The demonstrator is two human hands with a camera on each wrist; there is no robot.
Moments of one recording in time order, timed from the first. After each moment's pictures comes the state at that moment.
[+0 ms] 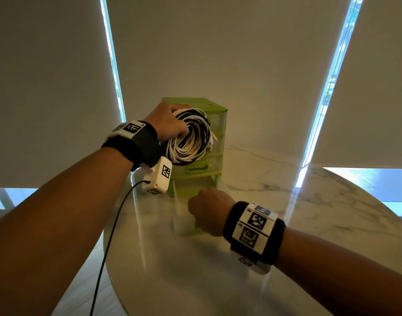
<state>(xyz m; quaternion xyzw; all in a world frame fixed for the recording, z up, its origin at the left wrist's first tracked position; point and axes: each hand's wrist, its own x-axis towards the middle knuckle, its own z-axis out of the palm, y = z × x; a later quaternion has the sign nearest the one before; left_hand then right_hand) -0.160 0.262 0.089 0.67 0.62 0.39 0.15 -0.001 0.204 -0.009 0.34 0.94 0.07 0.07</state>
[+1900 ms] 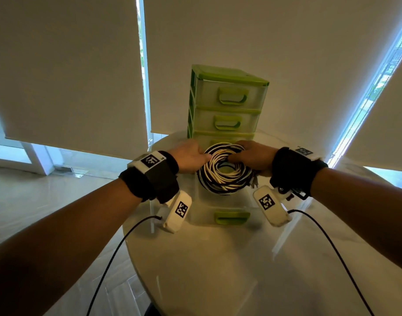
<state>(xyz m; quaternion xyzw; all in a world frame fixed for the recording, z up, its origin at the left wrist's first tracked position) -0.168 0.242 -0.026 0.64 0.70 0.24 0.22 0.003 0.321 -0.012 0.46 0.76 -0.44 -0.11</state>
